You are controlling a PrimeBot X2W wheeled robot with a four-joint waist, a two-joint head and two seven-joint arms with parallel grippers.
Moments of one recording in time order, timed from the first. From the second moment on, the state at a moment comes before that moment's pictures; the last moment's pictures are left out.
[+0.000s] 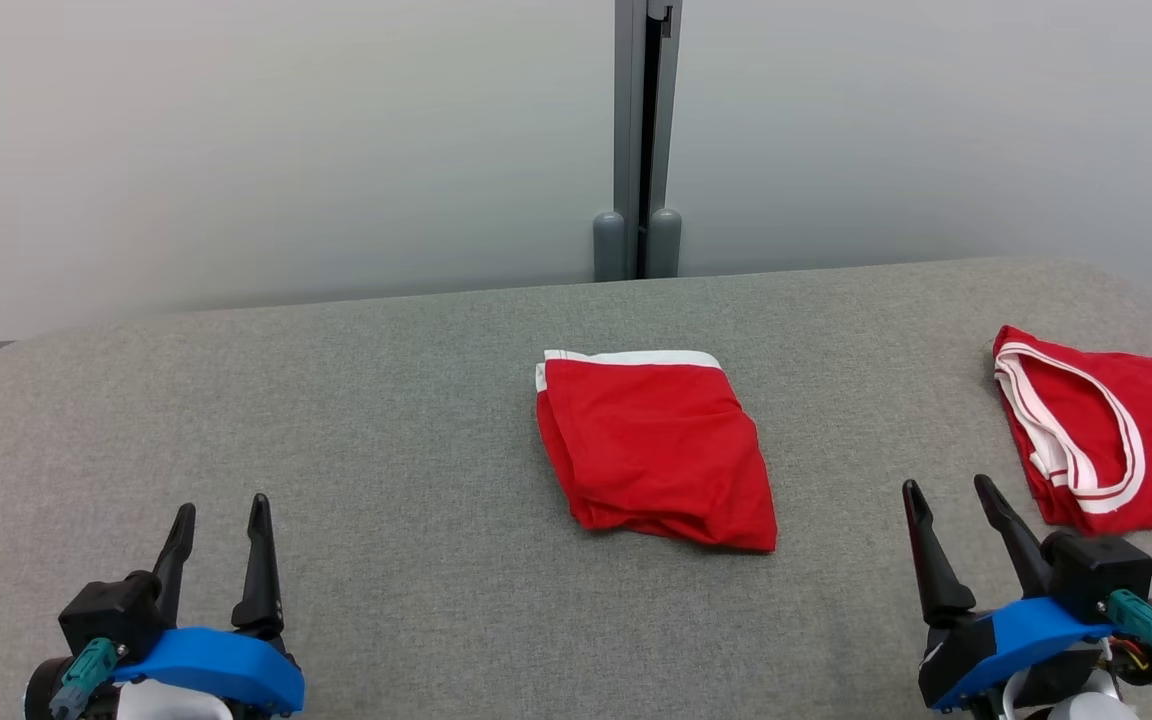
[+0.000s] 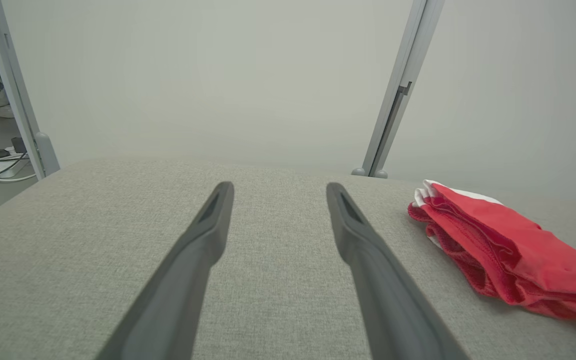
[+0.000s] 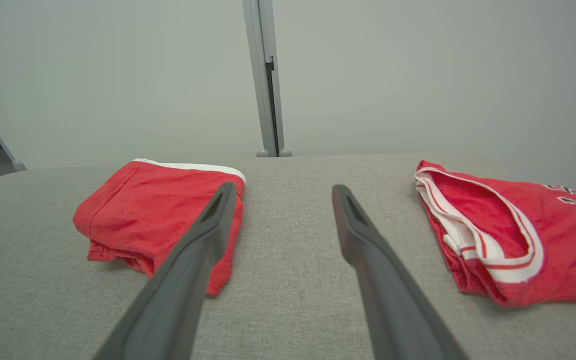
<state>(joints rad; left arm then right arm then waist) -0.13 0.17 -0.05 0.48 -0.33 -0.12 -0.26 -0.09 -0.08 -0.02 0.28 0.16 0.13 -0.14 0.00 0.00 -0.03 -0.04</state>
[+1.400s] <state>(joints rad) -0.24 0.14 -0.11 0.44 -0.31 -0.12 -0.26 -0.52 -0.06 -0.07 0.54 0.21 0.13 0.36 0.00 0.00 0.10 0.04</state>
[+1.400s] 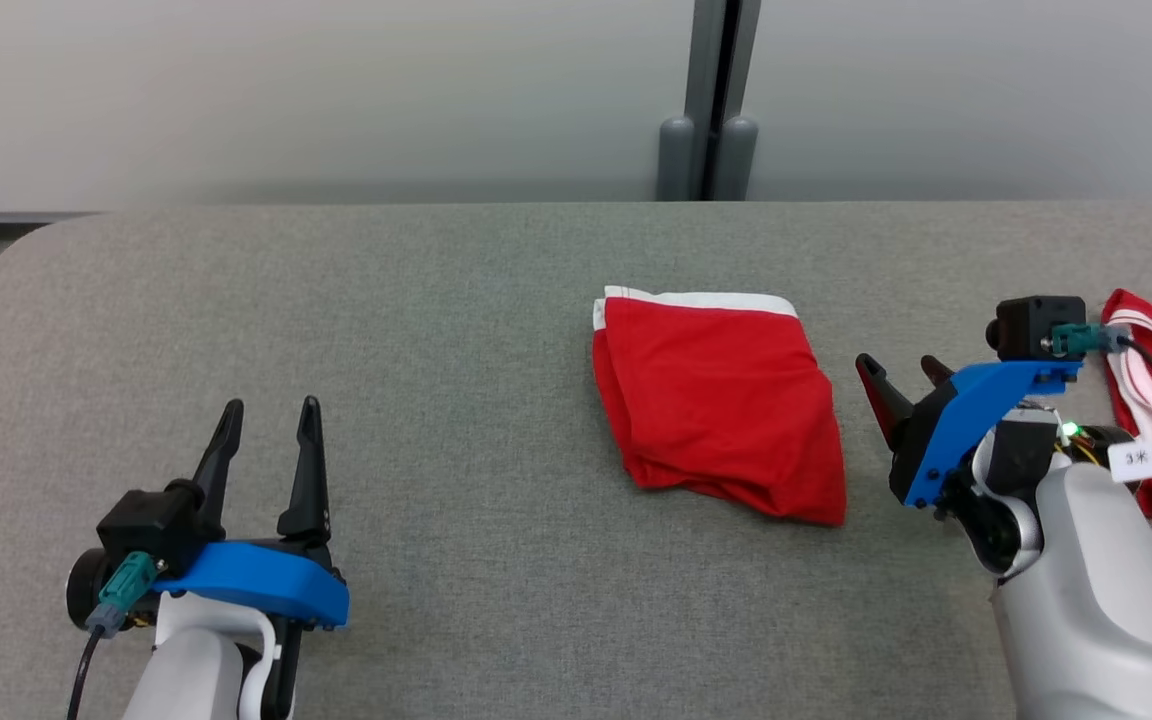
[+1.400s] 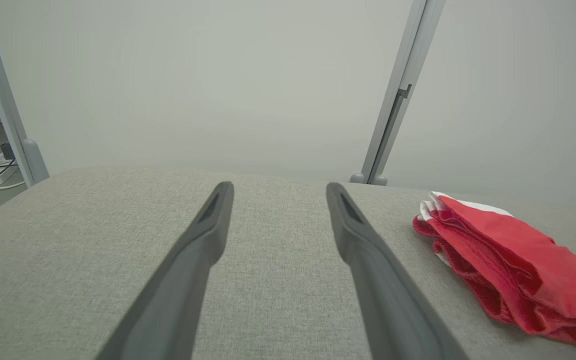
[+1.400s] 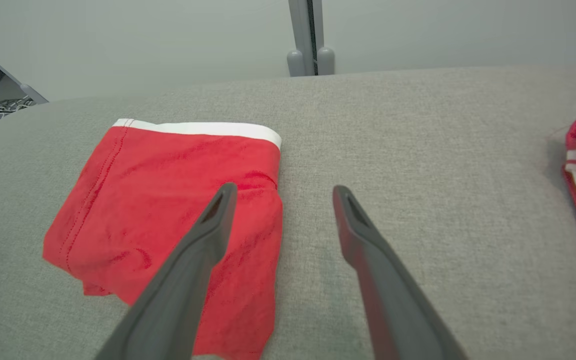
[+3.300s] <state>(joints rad) -0.39 0.19 -0.11 0.25 -0.28 -0.13 -0.25 -1.04 -0.68 0.59 0.64 0.40 0.13 0.43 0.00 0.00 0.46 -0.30</state>
